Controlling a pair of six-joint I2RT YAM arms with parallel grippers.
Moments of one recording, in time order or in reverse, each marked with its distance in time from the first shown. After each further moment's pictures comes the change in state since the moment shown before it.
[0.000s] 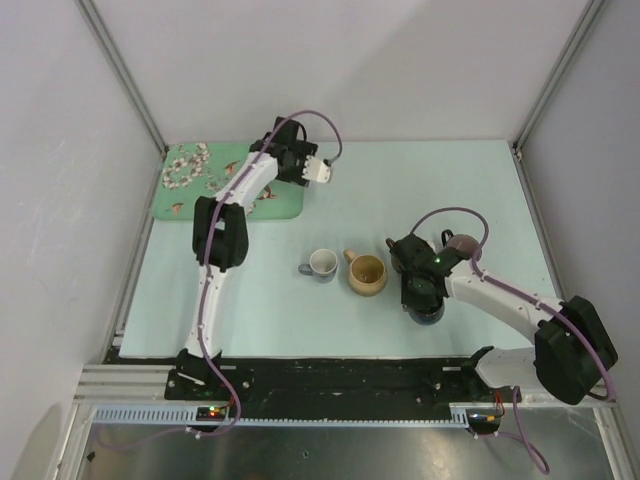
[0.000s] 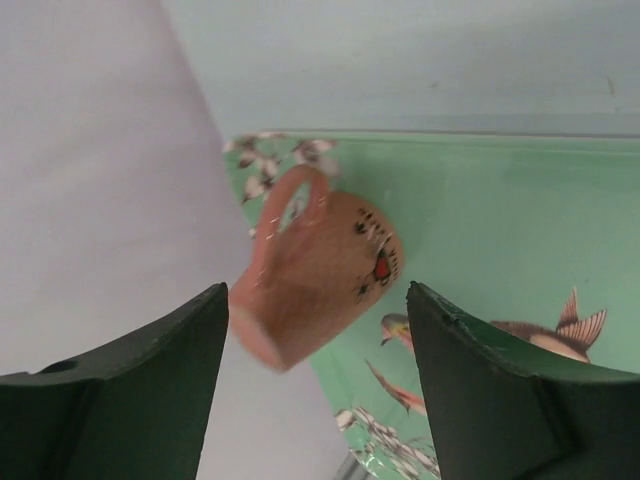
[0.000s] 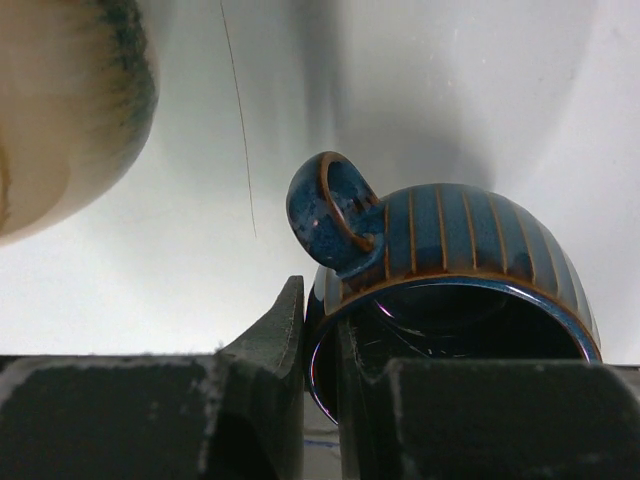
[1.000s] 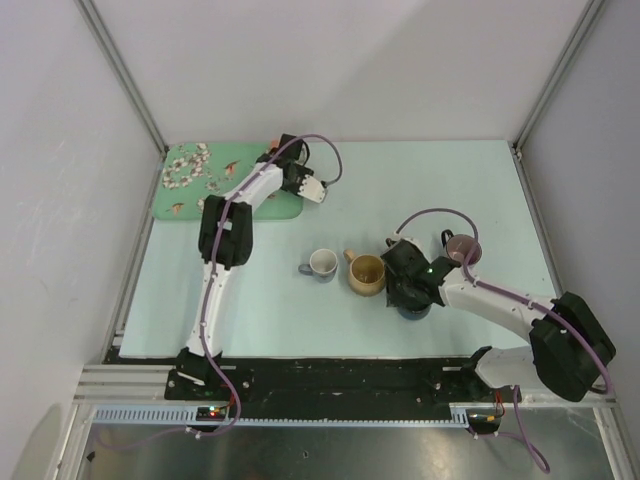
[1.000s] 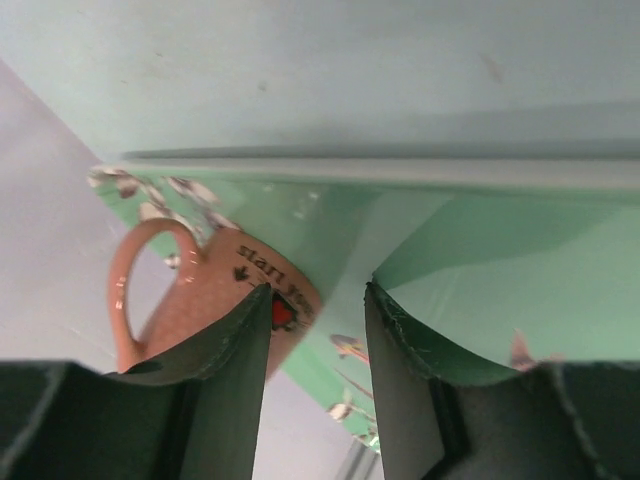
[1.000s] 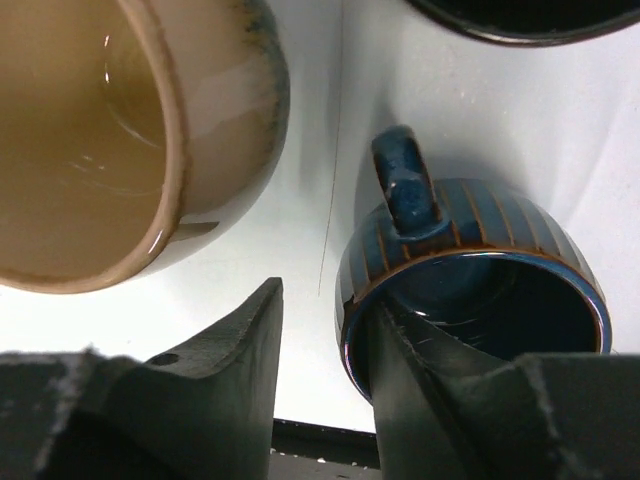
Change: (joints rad) left arm -0.005 0.125 -0.041 0.035 -0.152 0.183; right arm 0.067 0.034 -0.065 0.244 0.027 -0.045
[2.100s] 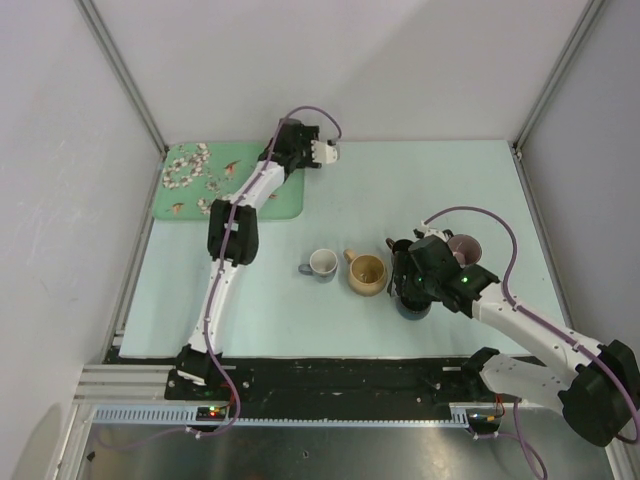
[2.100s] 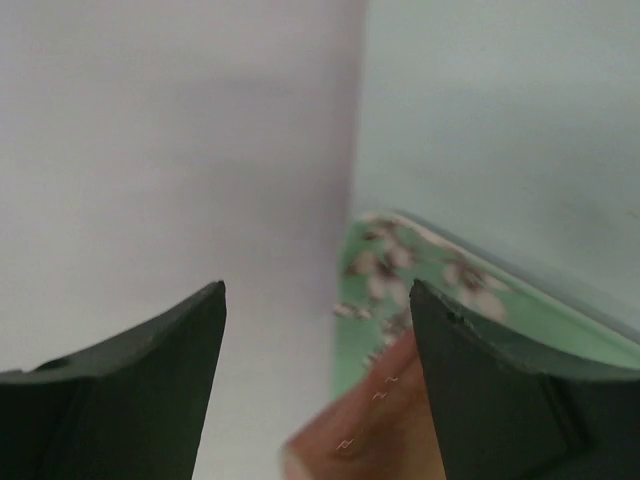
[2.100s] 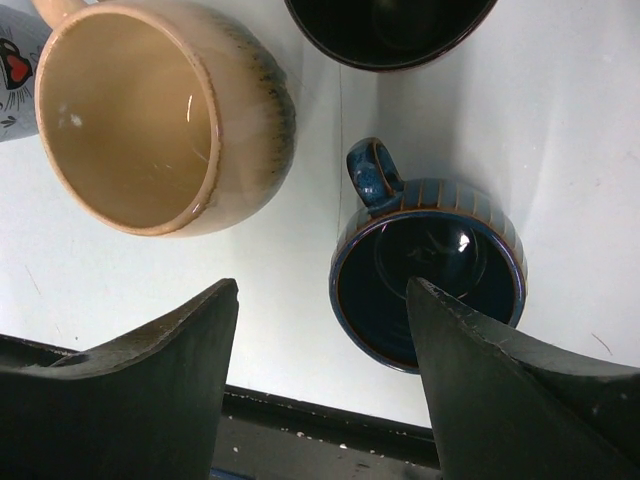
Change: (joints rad) left arm 0.014 0.156 0.291 0.369 0.167 -0.389; right arm -0.085 -0.270 -0.048 -0.003 -0.041 0.019
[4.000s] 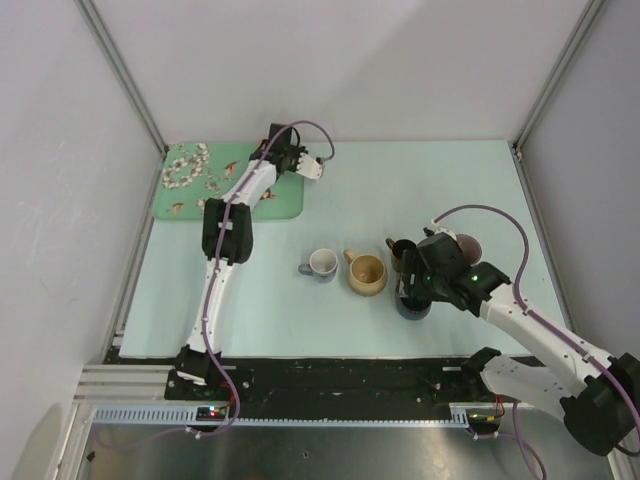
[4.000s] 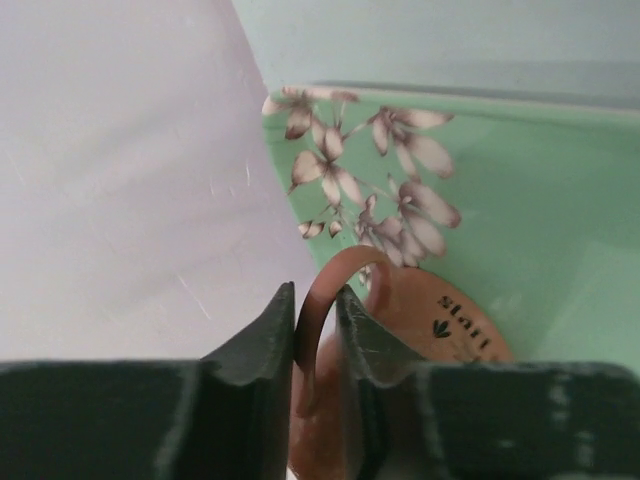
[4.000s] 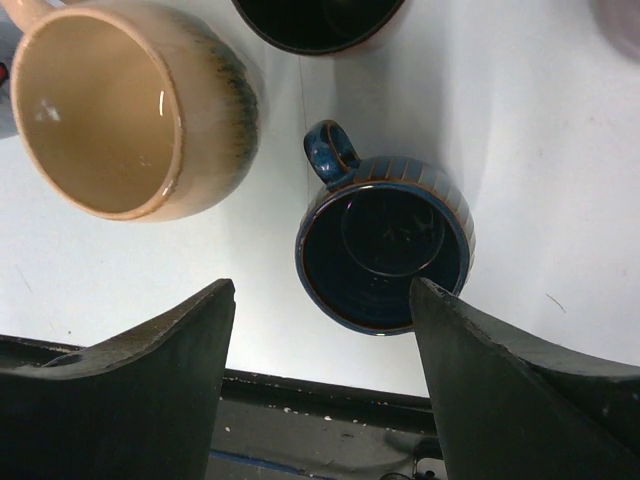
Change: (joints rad) left arm 0.045 -0.008 -0.068 -0.167 -0.090 0.338; right arm -0.040 -0.047 0.038 -0.125 0.006 -0.008
